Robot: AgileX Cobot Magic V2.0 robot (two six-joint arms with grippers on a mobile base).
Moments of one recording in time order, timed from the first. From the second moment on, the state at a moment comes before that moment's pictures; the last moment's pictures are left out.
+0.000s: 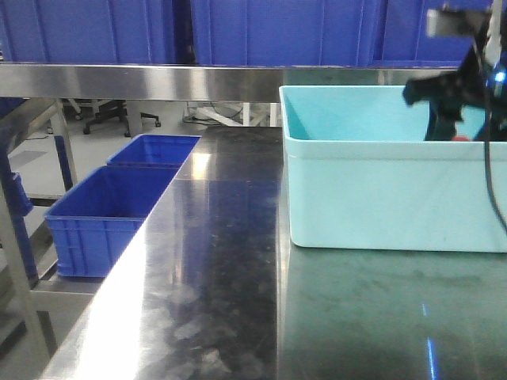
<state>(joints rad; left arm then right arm) -0.03 -0.01 0.01 0.03 0.13 -0.02 0.13 1.65 -1.16 0.02 0.56 0.15</state>
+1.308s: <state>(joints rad) -0.03 -0.01 0.01 0.03 0.13 -0.02 0.21 0.54 -0.61 0.02 0.41 0.15</state>
